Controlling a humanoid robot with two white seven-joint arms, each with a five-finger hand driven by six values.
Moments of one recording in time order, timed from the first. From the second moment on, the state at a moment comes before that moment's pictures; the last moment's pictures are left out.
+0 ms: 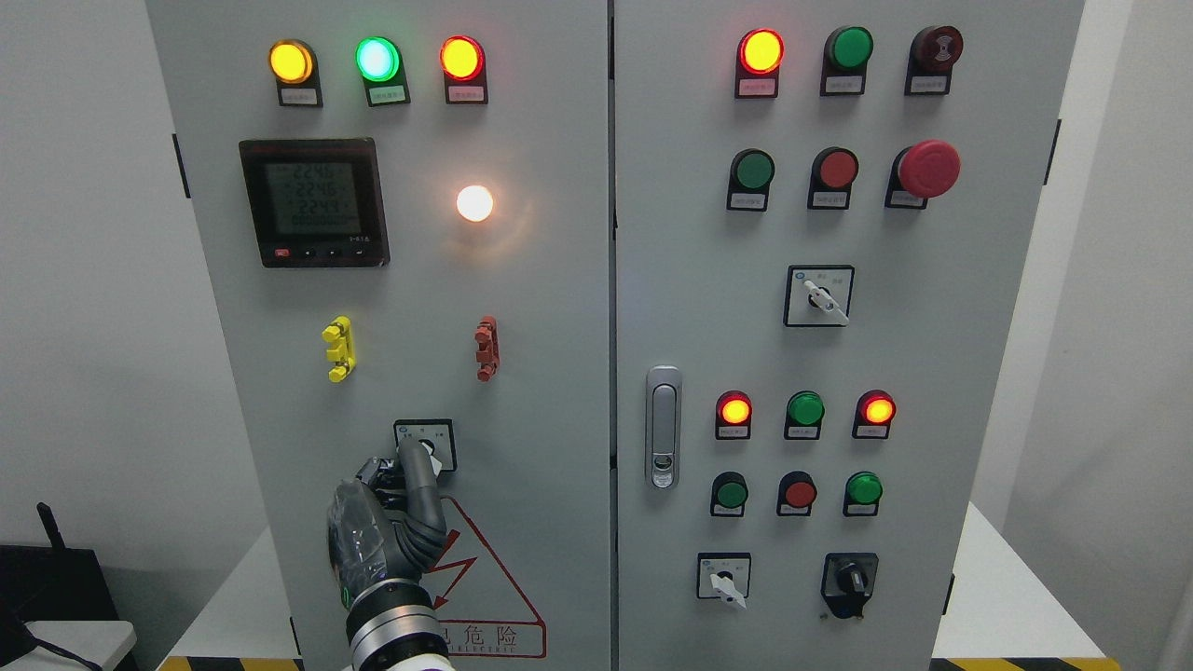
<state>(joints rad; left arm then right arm) -0.51 -0.12 -0.23 -1.82 -0.20 0.69 0.65 0.08 0.12 0.06 -0.13 0.00 0.09 0.12</state>
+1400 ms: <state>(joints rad) -0.49 -0.12 -0.22 -1.83 -0.20 0.68 0.64 0.08 0.12 0.06 -0.13 0.00 0.09 0.12</state>
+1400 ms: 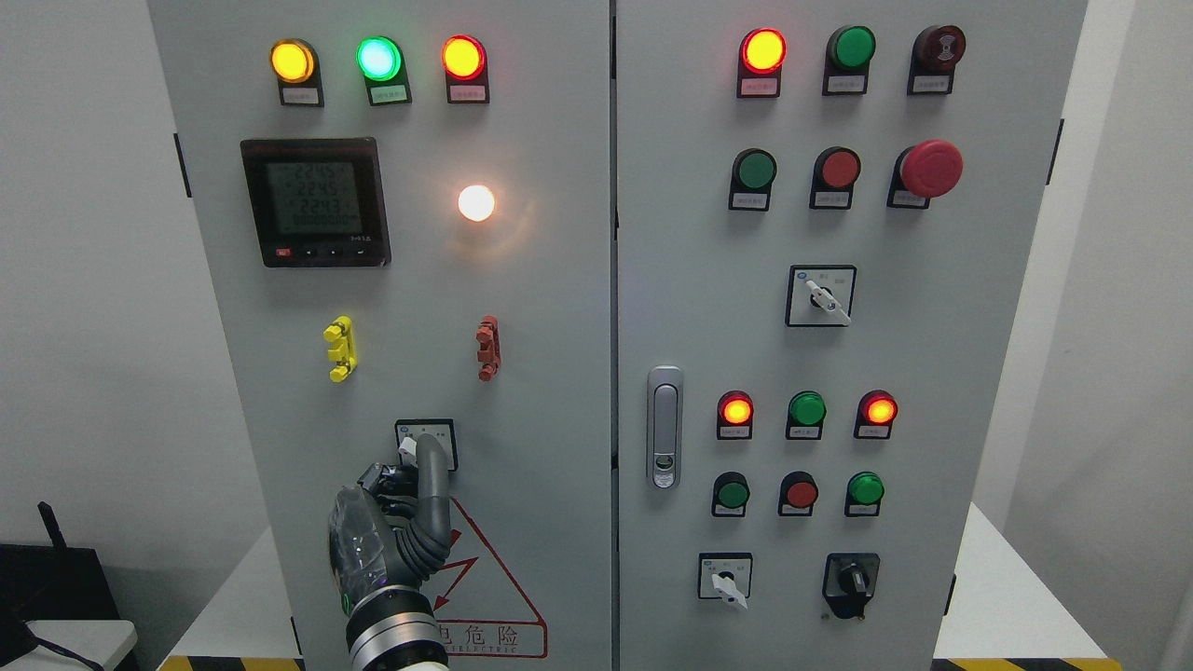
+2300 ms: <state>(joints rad) -0.28 -0.12 -0.19 -1.87 -0.19 0.32 0.61 0.08 0.12 0.06 -0.13 0.00 0.09 0.12</state>
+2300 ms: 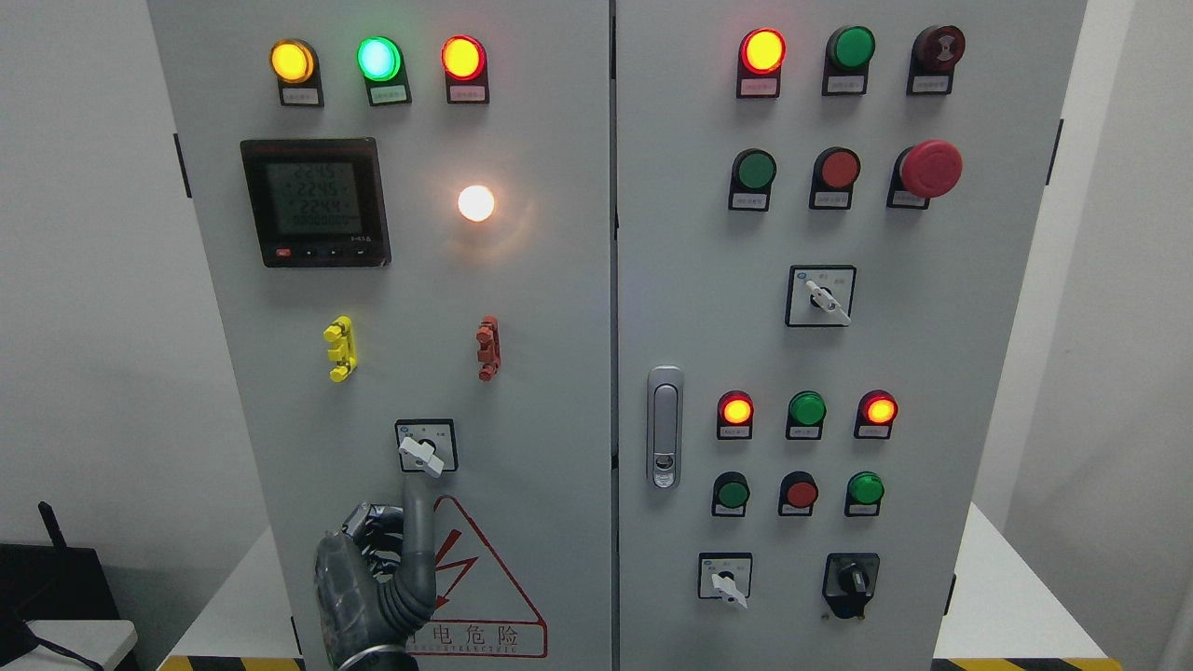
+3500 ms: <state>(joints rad) 0.25 -0.06 0.34 -1.34 -0.10 -0.47 0.29 0.08 0.12 0.06 -0.14 0.00 0.09 0.12</state>
